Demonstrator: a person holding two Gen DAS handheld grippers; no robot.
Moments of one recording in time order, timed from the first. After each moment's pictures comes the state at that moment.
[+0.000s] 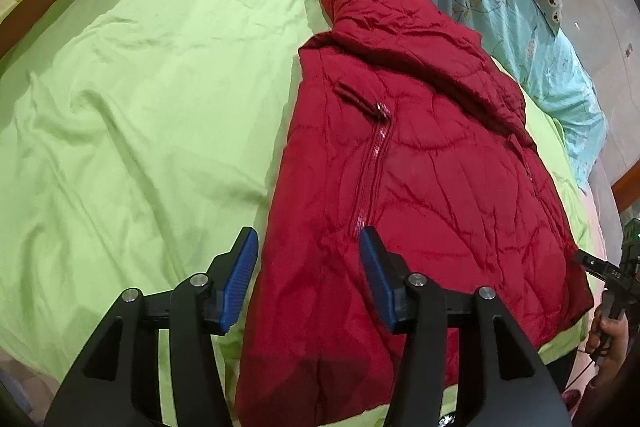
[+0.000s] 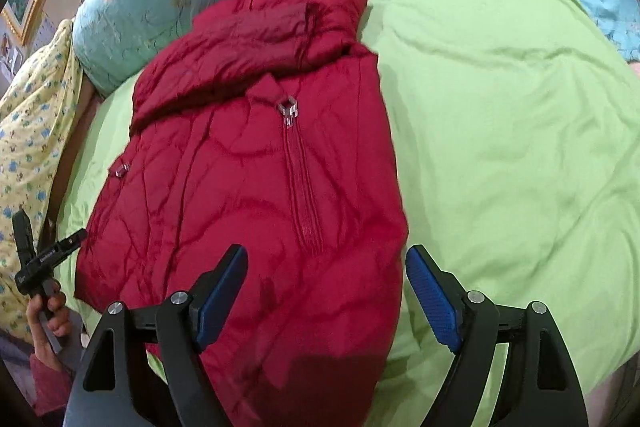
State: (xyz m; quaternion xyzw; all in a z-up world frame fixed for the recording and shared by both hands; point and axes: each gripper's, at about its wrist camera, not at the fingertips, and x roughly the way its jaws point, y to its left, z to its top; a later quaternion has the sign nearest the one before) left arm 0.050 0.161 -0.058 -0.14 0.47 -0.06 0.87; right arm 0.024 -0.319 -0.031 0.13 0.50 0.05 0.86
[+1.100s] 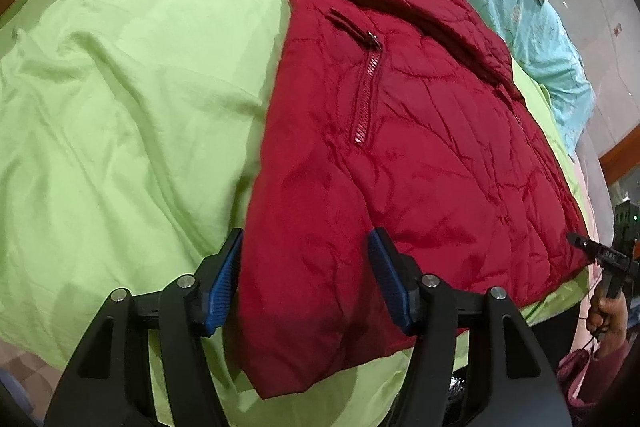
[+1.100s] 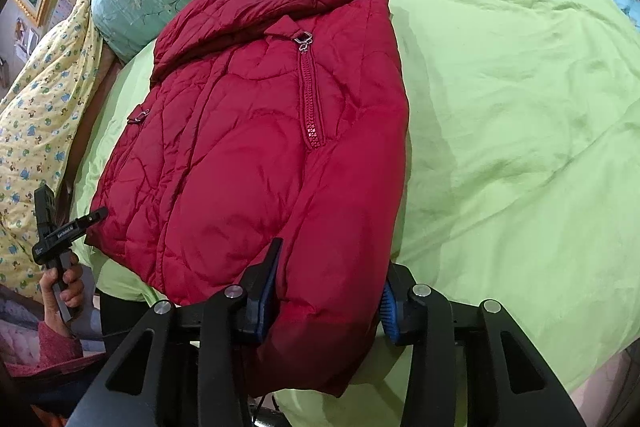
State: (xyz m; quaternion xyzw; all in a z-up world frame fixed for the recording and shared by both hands) left arm 0.015 0.156 -0.087 -0.14 0.51 -0.10 0.84; right arm -0.018 -0.320 -0.048 0.14 0.52 0.10 0.83
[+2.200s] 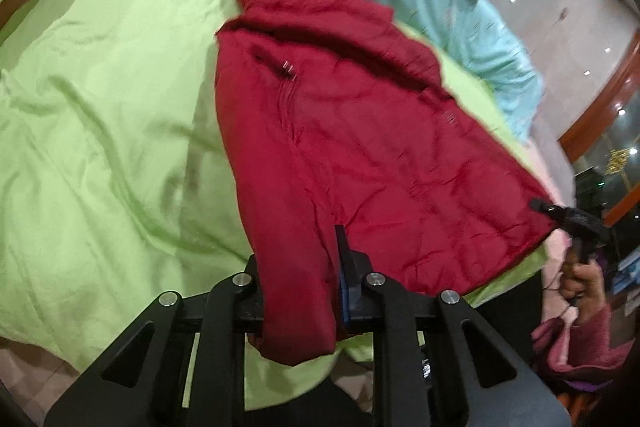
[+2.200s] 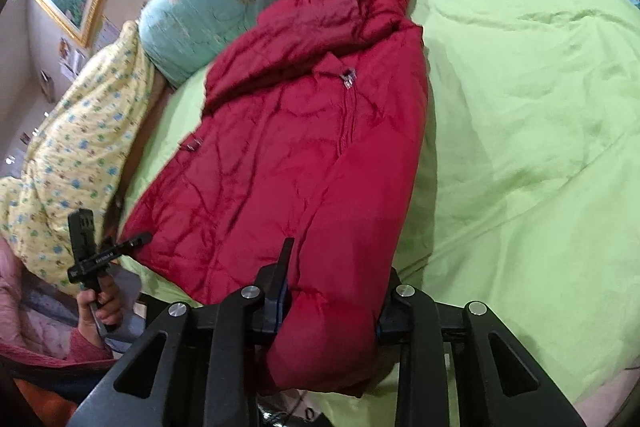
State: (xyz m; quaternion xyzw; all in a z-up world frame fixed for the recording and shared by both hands) left arm -0.020 0.138 -0.036 -0.14 0.44 -0.19 0.86; right arm -0.032 -0.335 -0.024 0.21 0.45 0.19 0.85
